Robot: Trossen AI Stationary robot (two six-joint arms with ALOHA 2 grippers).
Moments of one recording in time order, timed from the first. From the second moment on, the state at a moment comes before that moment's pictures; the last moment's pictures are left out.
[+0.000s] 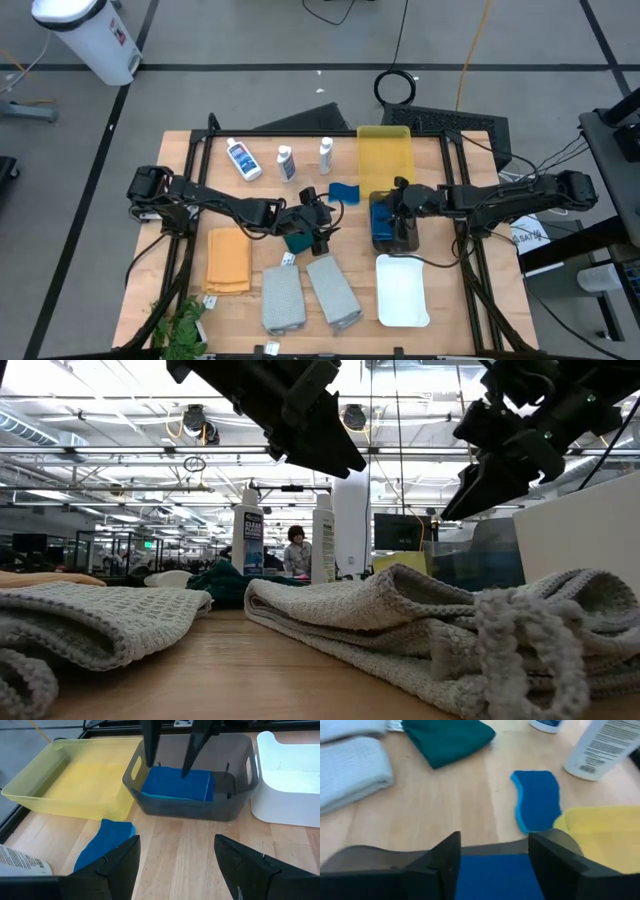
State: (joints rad) left arm -0.14 1.71 1.12 0.00 -0.36 -0.09; right arm -0.04 1.02 0.48 -0.10 0.10 -0.01
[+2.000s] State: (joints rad) left arm 0.10 1.85 1.12 -0.25 -0.01 -0.13; right arm -0.04 1.02 0.48 -0.10 0.08 -0.04
